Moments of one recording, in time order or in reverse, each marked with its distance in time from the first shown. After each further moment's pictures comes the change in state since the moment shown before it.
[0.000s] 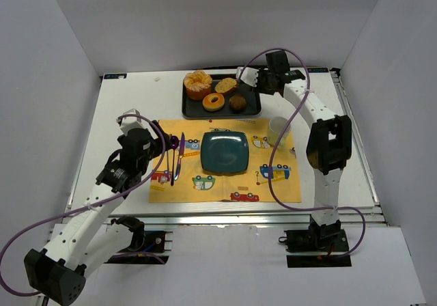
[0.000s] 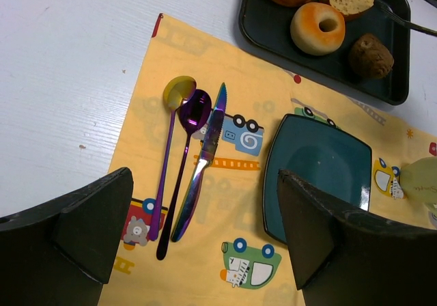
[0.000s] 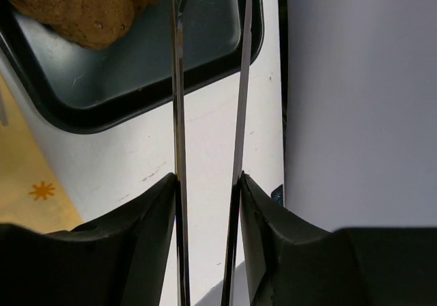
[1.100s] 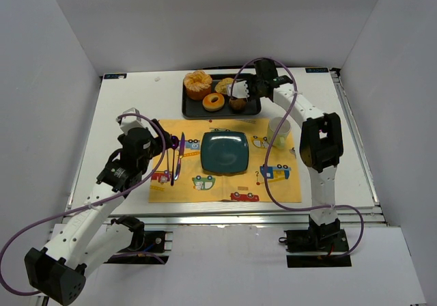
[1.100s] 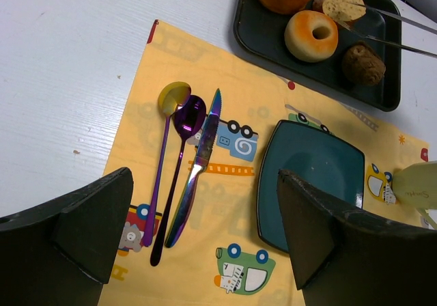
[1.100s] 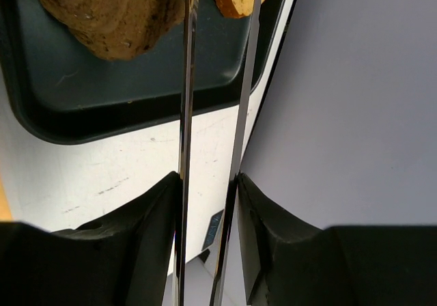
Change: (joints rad) left arm 0.000 0.010 0.000 0.028 -0.003 -0.008; right arm 0.063 0.059 -0.039 0.070 0.043 -0.344
